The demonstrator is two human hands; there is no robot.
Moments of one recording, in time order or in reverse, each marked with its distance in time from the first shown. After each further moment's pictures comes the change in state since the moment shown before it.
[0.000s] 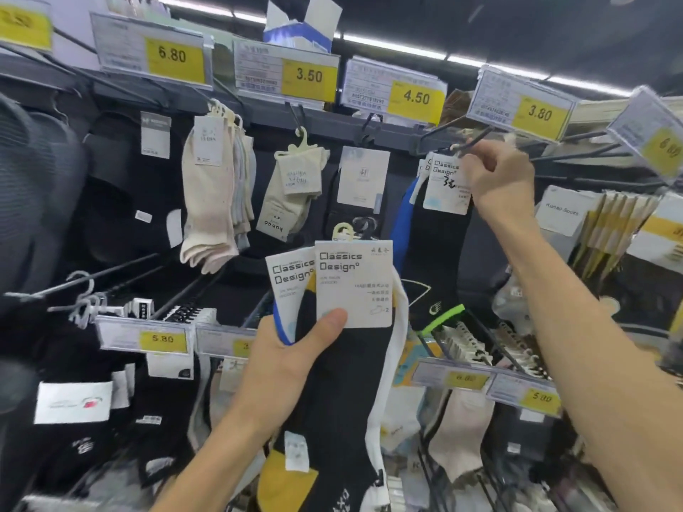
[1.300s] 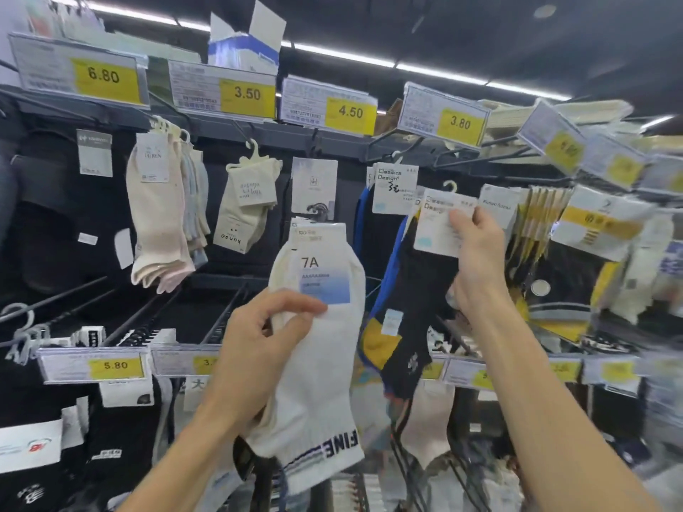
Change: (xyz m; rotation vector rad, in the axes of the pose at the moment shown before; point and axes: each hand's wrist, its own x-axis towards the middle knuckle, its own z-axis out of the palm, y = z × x) left_hand 0.020 0.000 0.006 0.427 -0.034 0.145; right_hand -0.091 0.010 -0.034 0.740 0.098 0.417
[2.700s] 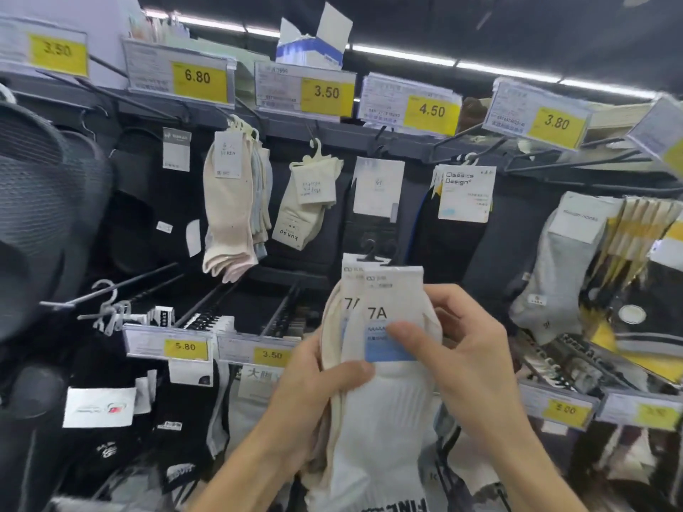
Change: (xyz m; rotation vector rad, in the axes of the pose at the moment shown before) left_hand -0.027 -0.015 -0.001 -0.551 -0.121 -0.319; right_hand -0.137 0.001 0.036 -0.277 -0.483 -0.155
